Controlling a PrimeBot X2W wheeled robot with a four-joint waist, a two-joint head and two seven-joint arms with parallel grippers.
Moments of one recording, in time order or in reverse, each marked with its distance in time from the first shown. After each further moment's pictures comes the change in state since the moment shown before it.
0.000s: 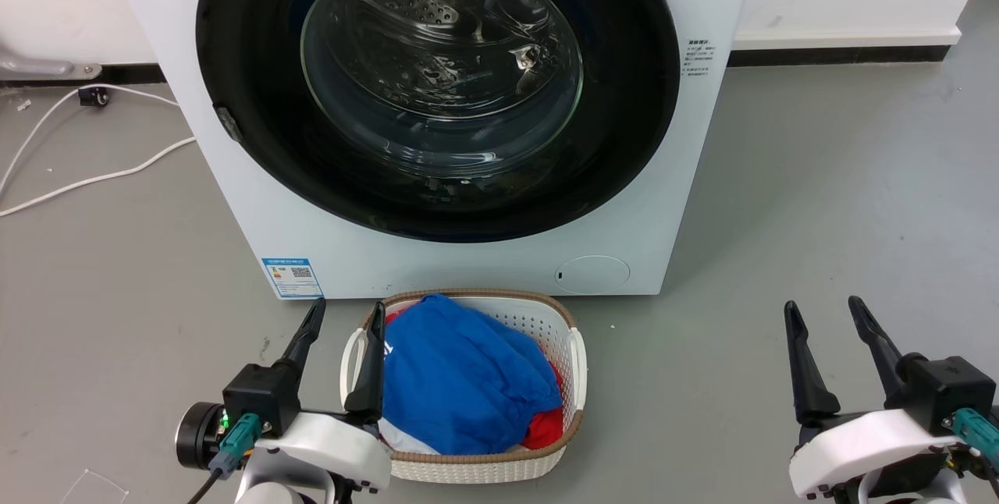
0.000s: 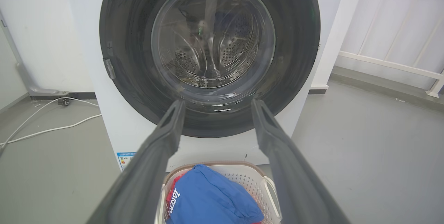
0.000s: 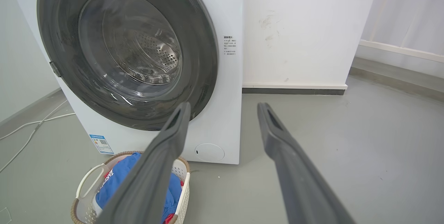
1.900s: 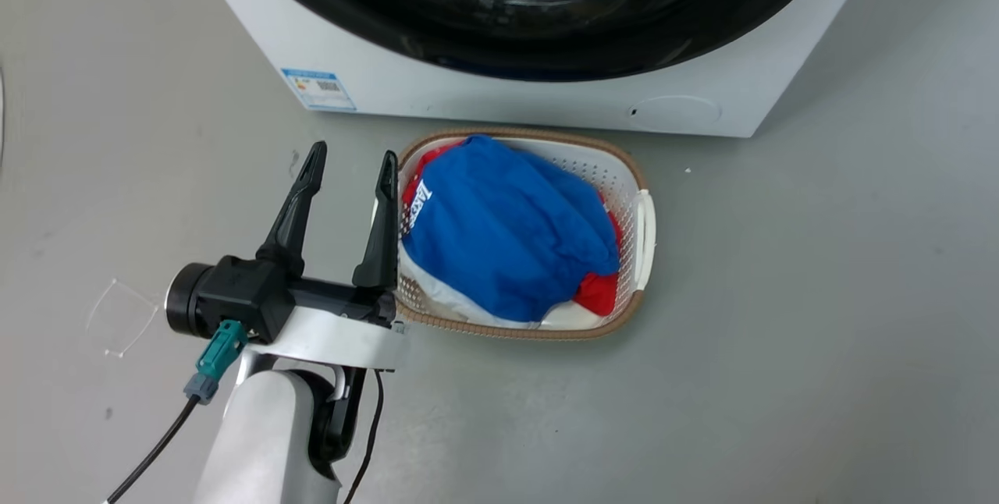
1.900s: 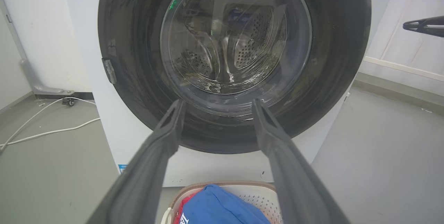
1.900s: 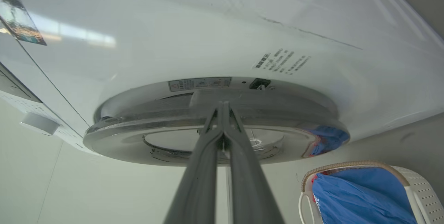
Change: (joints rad) left arm -0.195 -0.070 0.045 -0.140 0.066 -0.048 -0.021; right arm -1.276 -0.301 -0.044 1.089 1.273 0.001 0.574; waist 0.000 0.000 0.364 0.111
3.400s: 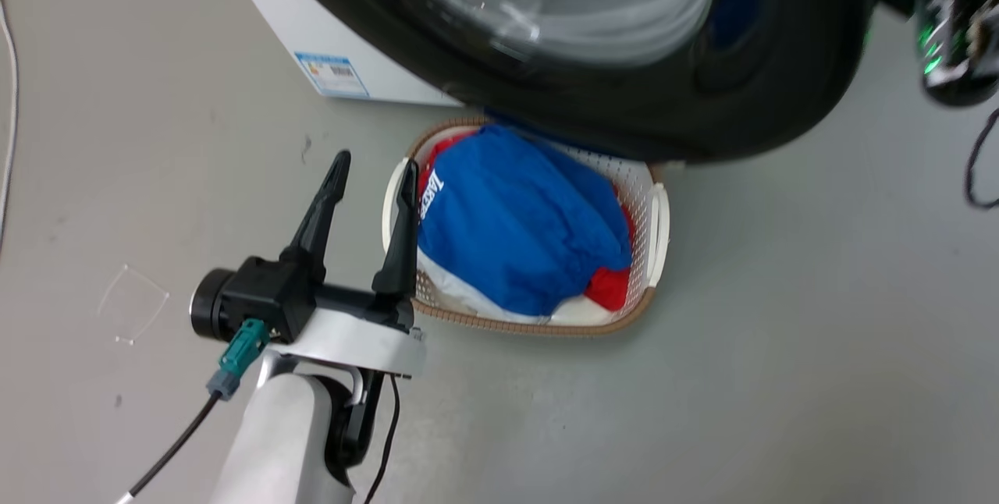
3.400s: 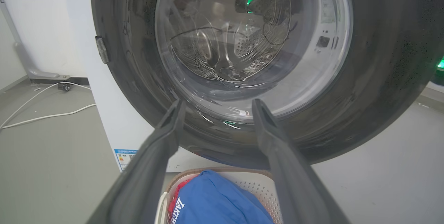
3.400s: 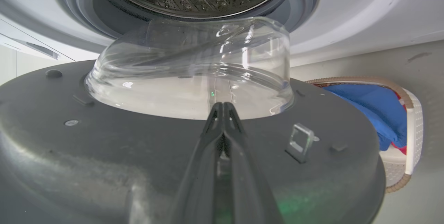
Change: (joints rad) left arm -0.010 -0.001 -0.045 0.035 -0.032 0.014 0.000; right arm -0.022 0.090 0.109 -0.002 -0.079 0.000 0.369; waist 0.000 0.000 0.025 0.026
